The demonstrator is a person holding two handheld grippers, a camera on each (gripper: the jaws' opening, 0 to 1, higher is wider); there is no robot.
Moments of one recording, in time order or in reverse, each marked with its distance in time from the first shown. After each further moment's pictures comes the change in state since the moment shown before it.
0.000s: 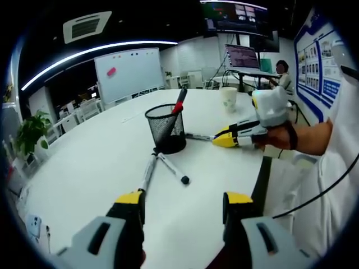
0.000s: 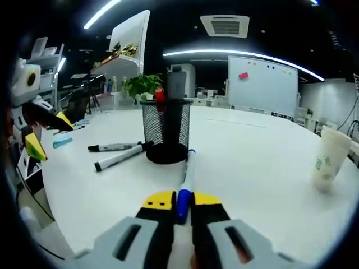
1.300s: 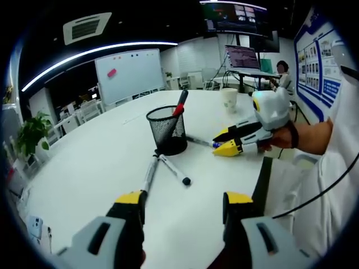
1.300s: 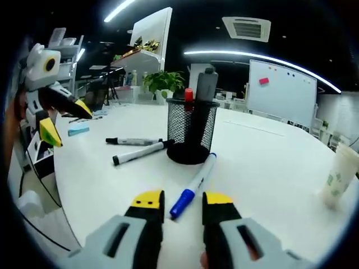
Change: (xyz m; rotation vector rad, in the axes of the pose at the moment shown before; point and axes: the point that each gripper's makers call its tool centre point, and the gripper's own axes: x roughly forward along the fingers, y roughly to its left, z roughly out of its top) left arm -0.002 0.002 0.003 0.004 -0.006 0.005; right arm -0.001 0.026 0.002 -0.093 0.004 0.129
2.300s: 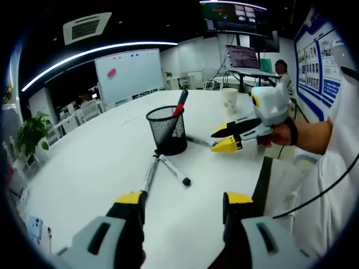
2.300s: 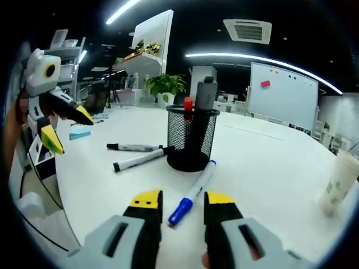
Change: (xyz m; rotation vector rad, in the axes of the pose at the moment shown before) left arm 0.001 0.000 0.001 0.001 0.001 0.001; right arm 0.000 -0.001 0.011 -0.008 -0.017 0.016
